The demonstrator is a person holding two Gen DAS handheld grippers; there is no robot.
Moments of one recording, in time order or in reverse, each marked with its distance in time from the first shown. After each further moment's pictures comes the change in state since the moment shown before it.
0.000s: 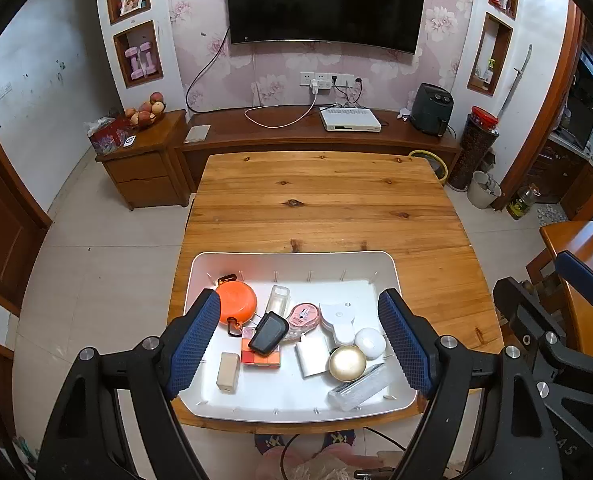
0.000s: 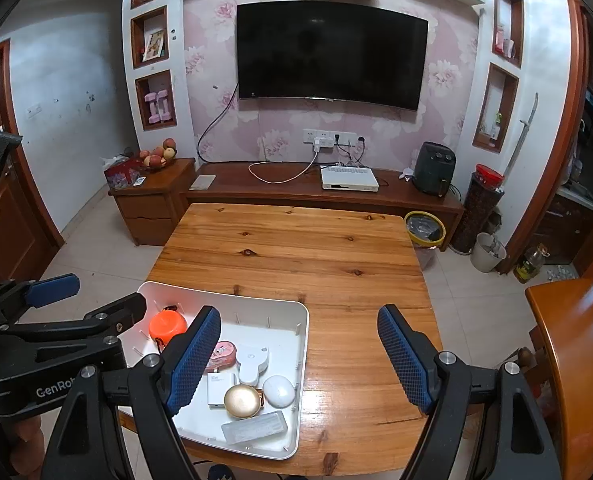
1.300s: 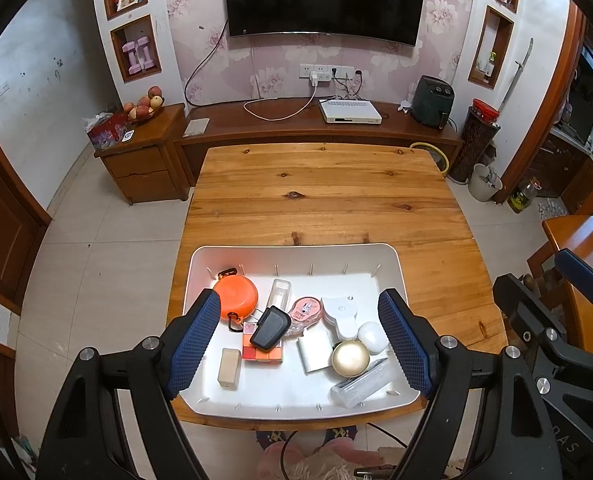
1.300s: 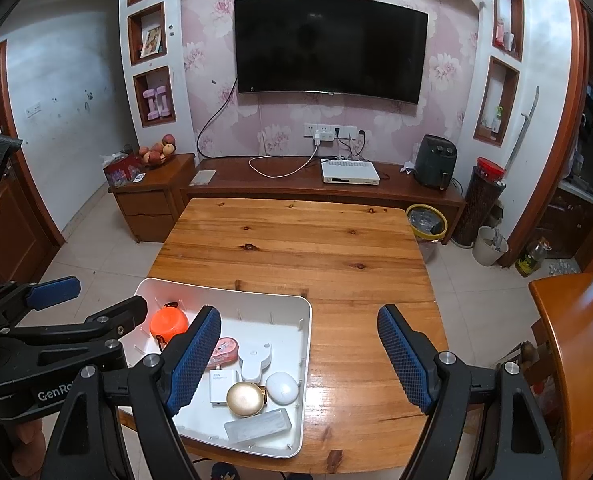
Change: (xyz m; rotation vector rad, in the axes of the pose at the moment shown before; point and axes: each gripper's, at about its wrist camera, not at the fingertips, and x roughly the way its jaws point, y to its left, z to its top) left arm 0.006 -0.002 -0.006 -0.001 0.017 0.002; right arm 0.007 0.005 -0.005 0.013 0.019 0.000
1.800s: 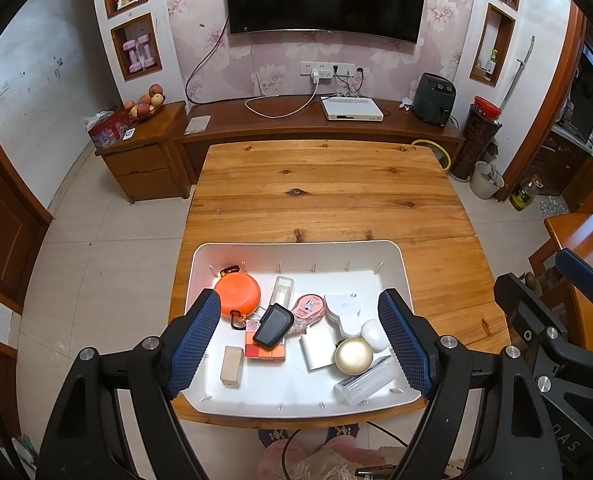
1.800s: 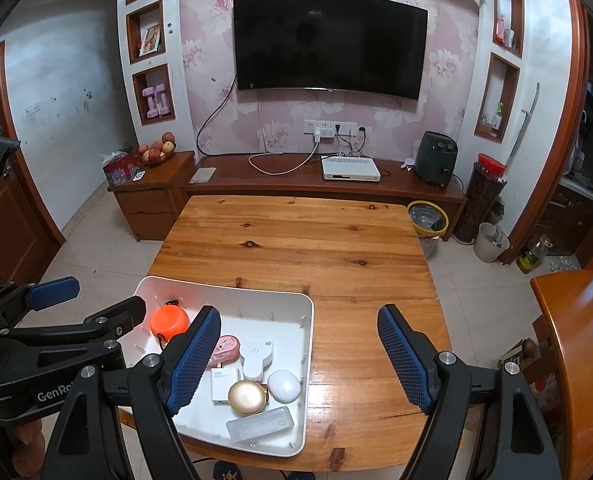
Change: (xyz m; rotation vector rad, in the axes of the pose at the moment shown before) left arm 0.003 0.006 -0.010 -0.001 0.009 0.002; right arm 0.002 0.001 -0.003 0.005 0.007 0.002
